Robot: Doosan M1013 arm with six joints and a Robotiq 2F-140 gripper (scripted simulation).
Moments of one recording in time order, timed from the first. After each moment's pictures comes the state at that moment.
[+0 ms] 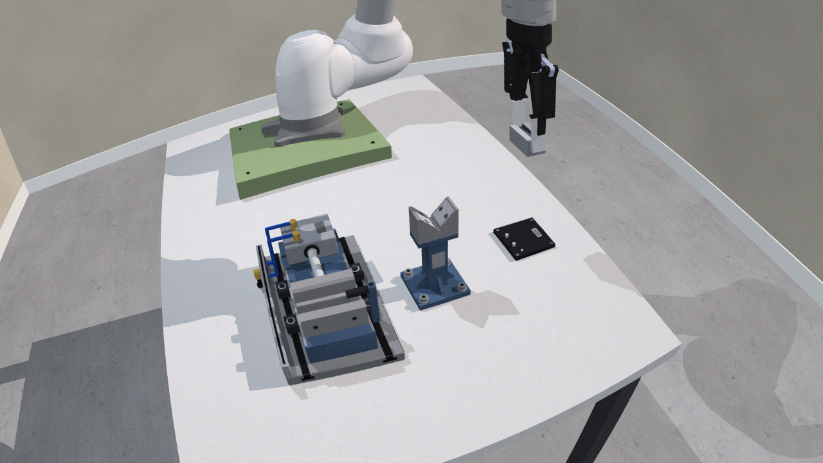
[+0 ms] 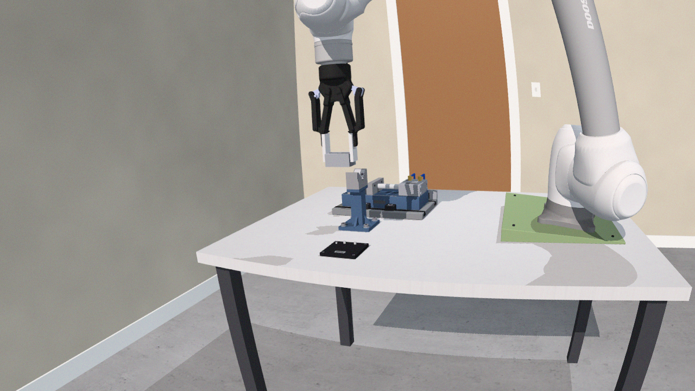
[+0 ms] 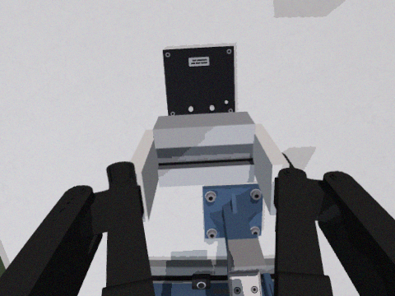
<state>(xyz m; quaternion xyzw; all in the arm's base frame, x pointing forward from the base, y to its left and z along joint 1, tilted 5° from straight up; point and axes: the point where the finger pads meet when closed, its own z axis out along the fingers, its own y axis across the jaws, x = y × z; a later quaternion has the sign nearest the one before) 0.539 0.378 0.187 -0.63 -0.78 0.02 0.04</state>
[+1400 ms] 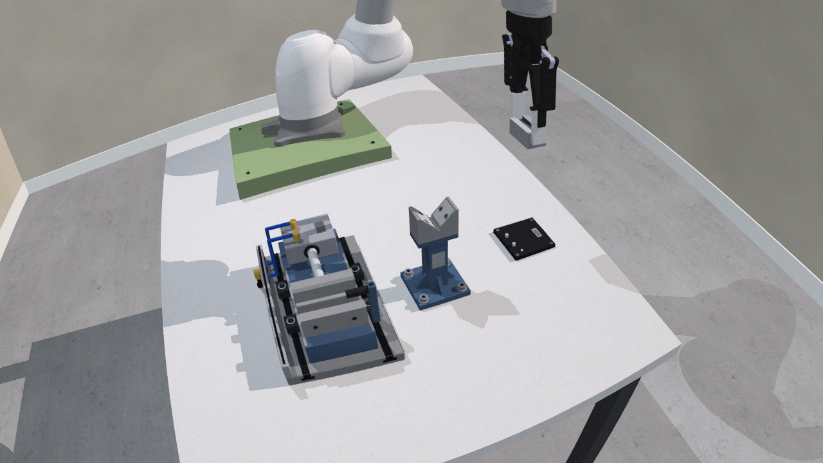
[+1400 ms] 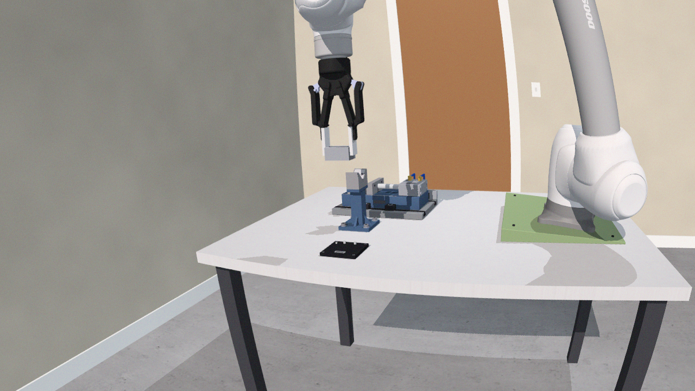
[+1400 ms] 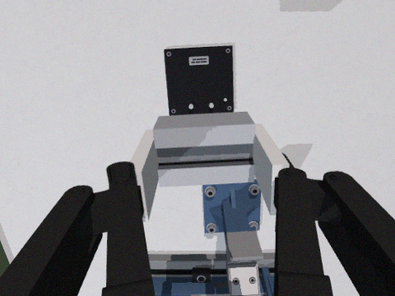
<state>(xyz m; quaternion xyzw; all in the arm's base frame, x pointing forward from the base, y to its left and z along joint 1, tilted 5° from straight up) 0.540 0.378 0.201 -0.63 -0.78 0.02 0.04</state>
